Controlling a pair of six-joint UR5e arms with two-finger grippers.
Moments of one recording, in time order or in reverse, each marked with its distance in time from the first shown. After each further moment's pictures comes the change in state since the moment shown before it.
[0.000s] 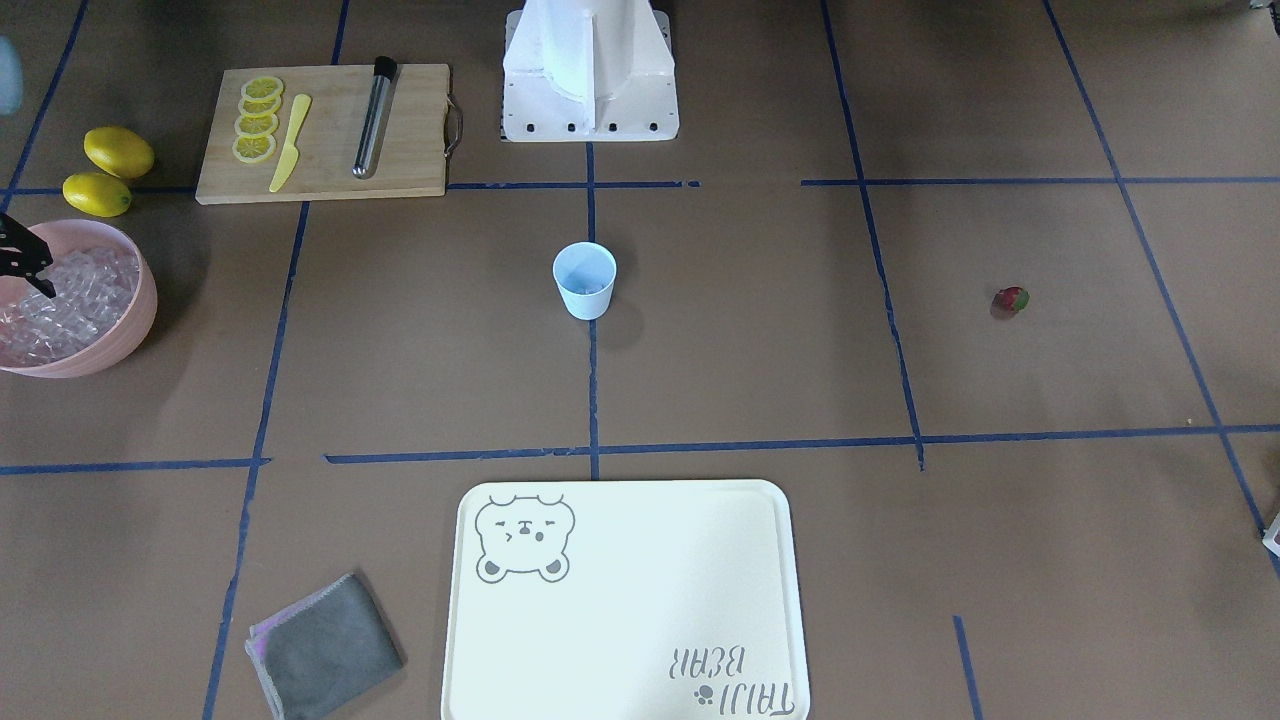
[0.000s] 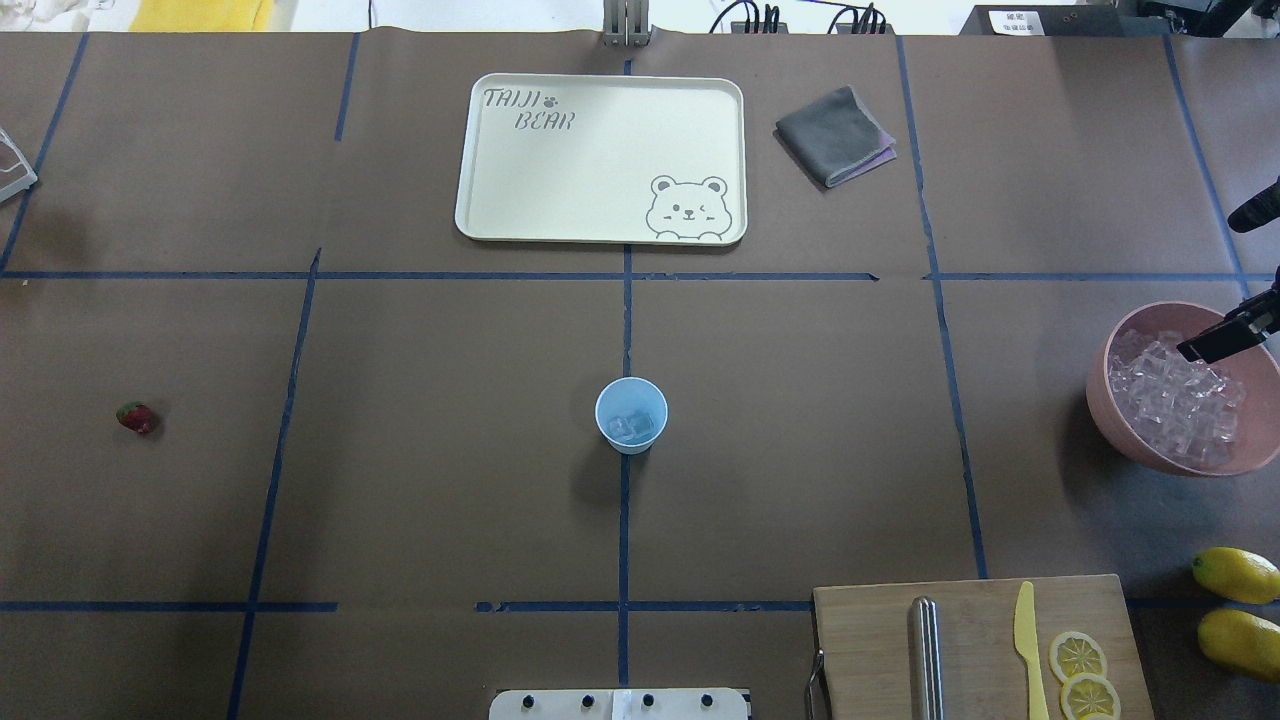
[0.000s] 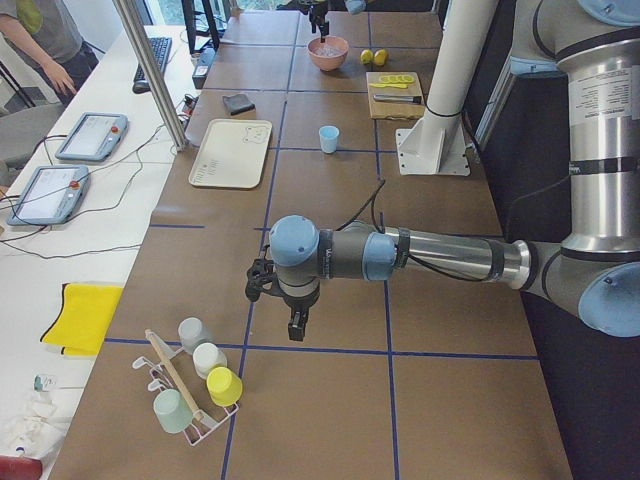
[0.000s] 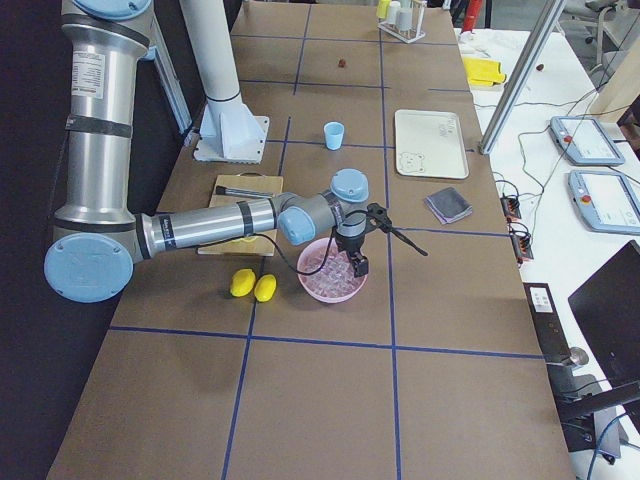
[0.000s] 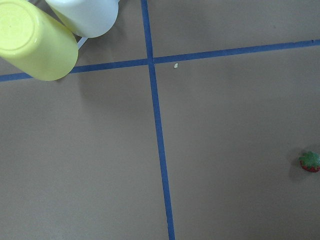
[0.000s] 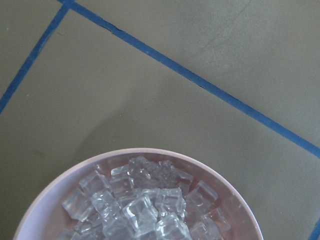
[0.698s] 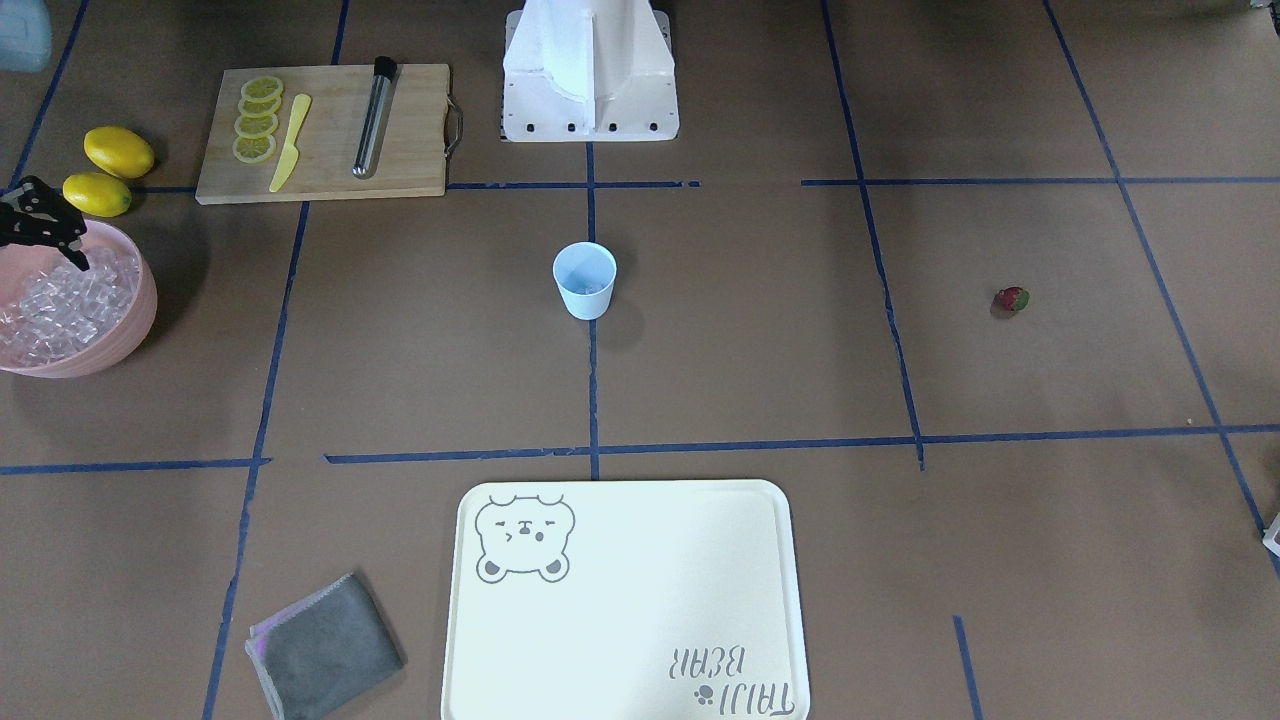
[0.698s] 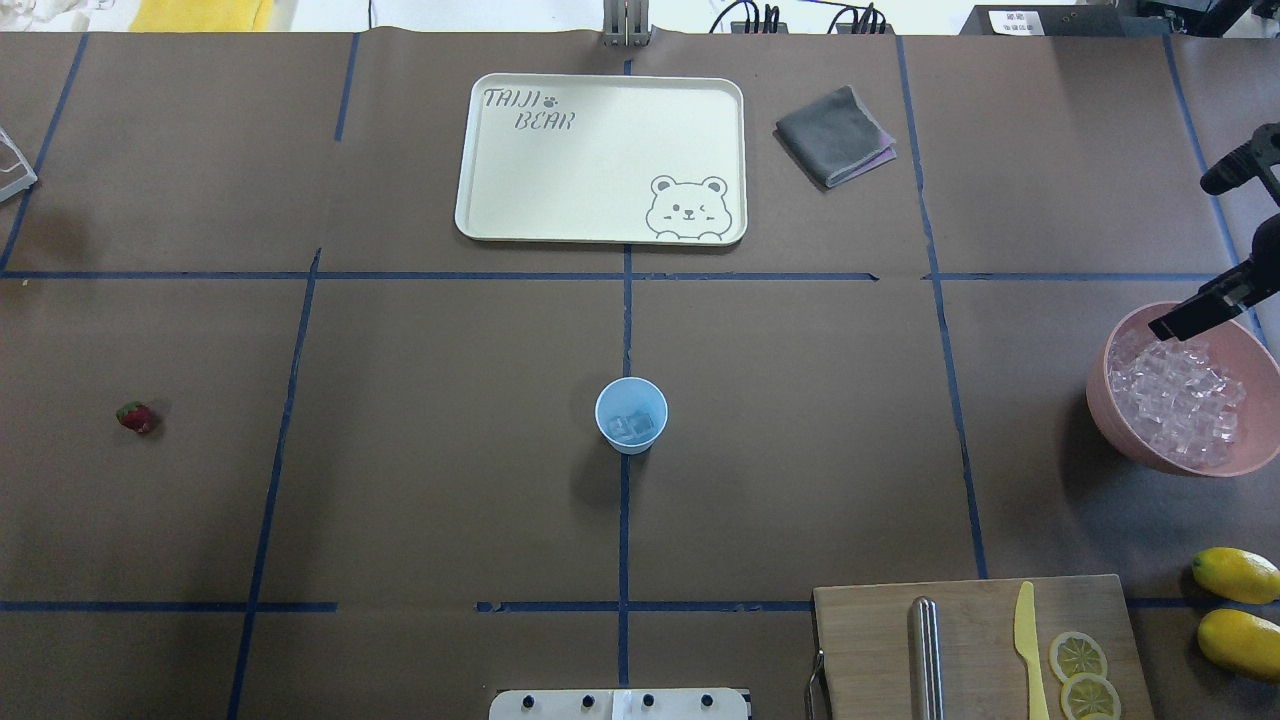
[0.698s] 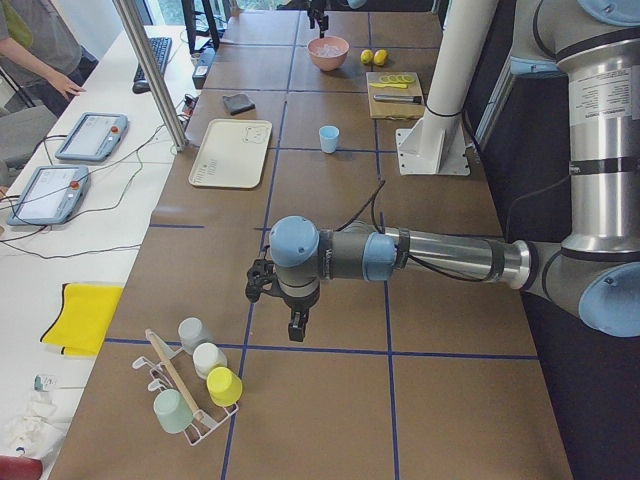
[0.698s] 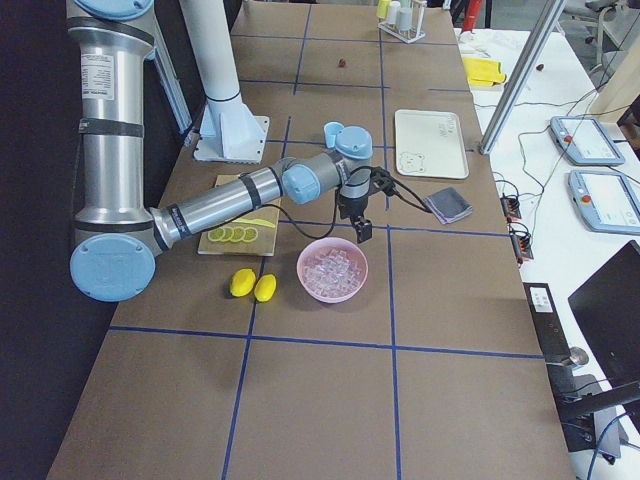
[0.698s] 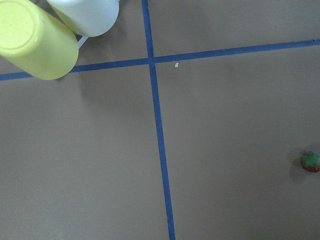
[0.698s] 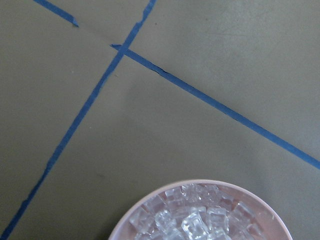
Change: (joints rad) left arm -0.001 0.000 0.001 0.000 0.000 0.000; right arm -0.006 0.052 0.149 -0.195 0.012 -0.015
